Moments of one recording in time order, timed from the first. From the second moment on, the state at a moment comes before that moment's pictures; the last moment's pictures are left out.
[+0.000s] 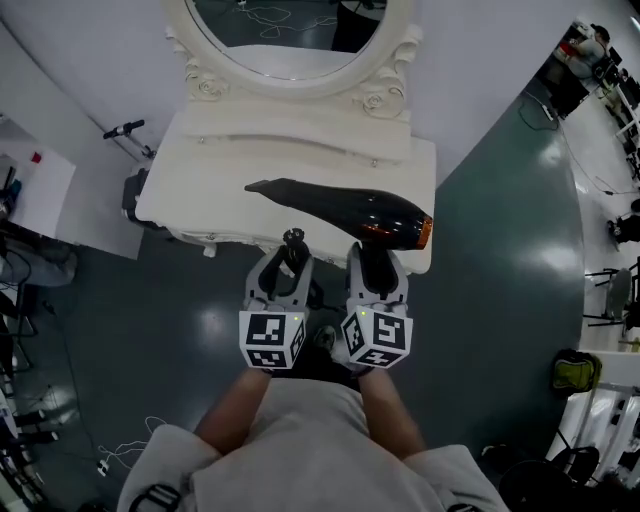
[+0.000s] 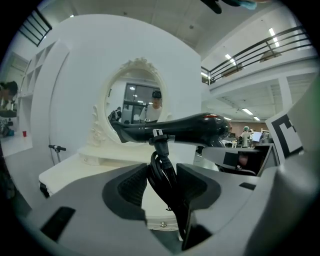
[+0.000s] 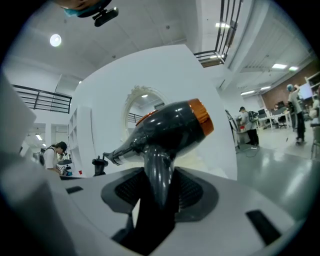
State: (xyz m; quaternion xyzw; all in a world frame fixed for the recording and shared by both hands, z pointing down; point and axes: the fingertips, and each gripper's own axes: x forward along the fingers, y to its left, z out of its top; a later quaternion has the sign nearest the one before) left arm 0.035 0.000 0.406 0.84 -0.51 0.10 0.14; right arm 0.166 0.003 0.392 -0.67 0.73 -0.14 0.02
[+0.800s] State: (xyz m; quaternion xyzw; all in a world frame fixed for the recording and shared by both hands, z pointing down) left arm -0.031 -0.105 0.456 0.83 -0.51 0.12 0.18; right arm 0.094 -0.108 0.436 -0.66 0.73 -0.17 -0.02
